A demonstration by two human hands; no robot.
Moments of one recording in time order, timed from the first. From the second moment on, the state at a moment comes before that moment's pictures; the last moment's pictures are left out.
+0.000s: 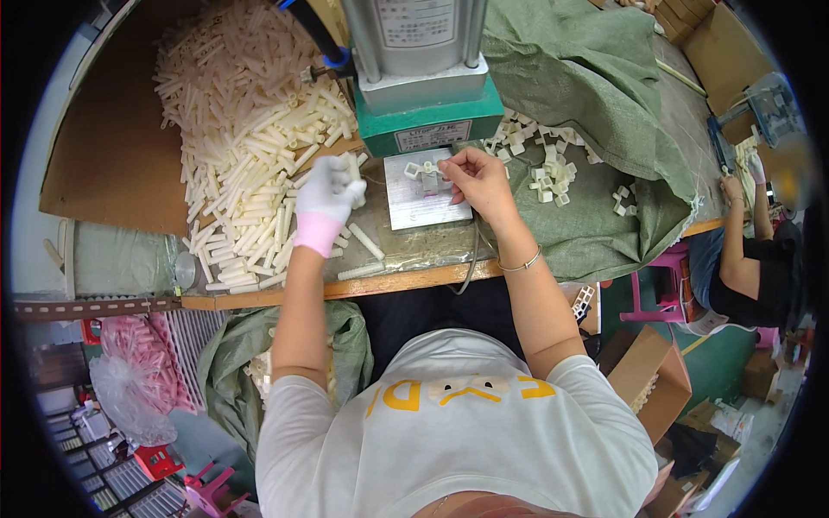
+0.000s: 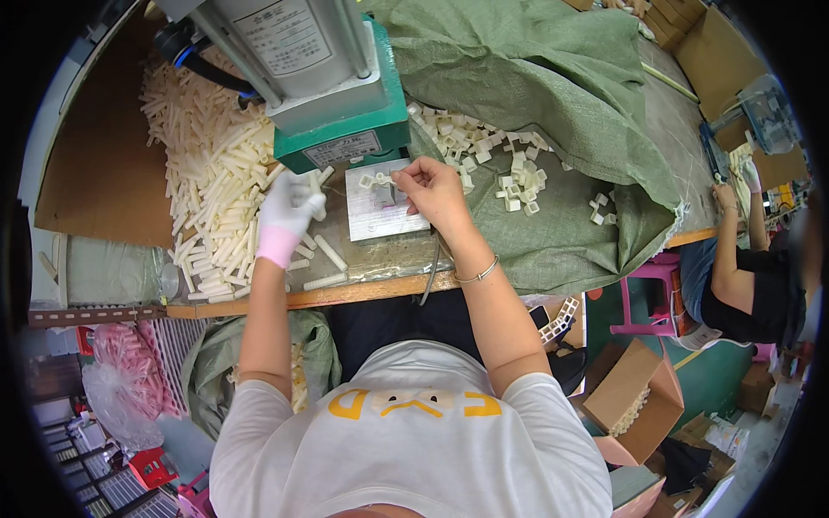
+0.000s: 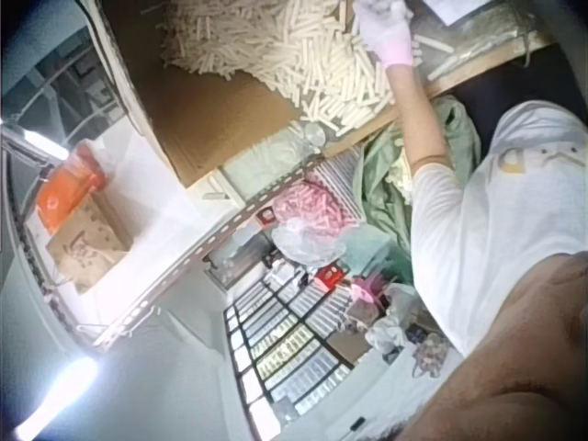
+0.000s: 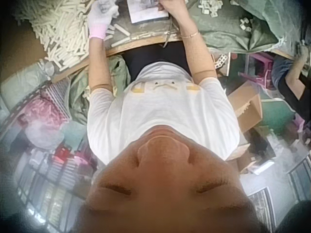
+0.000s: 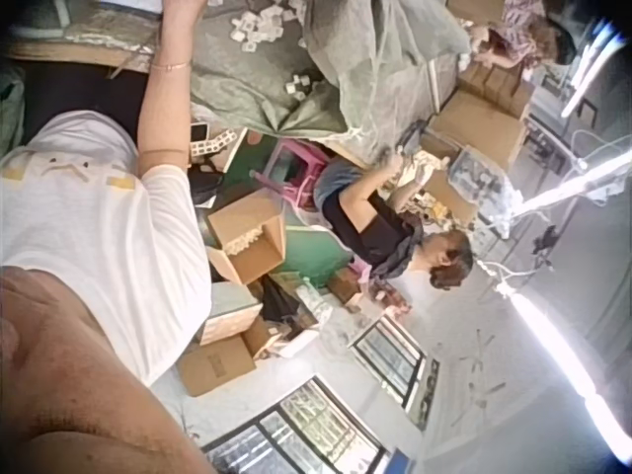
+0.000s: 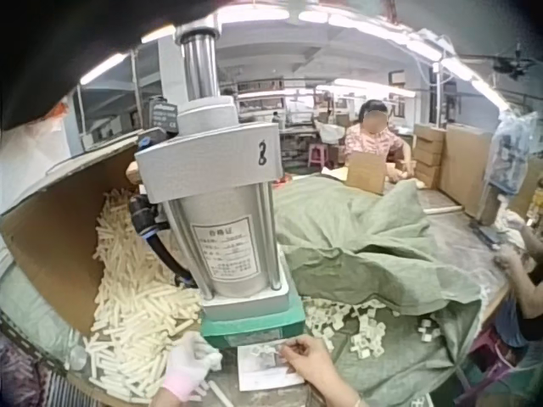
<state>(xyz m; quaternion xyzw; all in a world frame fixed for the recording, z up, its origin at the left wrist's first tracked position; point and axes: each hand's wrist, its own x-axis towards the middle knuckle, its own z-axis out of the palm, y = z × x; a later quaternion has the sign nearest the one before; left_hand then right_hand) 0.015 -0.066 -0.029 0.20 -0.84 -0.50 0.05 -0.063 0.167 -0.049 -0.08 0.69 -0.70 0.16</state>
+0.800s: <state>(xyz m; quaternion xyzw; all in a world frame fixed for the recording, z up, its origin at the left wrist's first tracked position) -0.009 0.005 0.002 0.01 -0.89 -0.42 0.16 -0.068 0.162 -0.045 -0.09 0.73 -0.66 0.15</state>
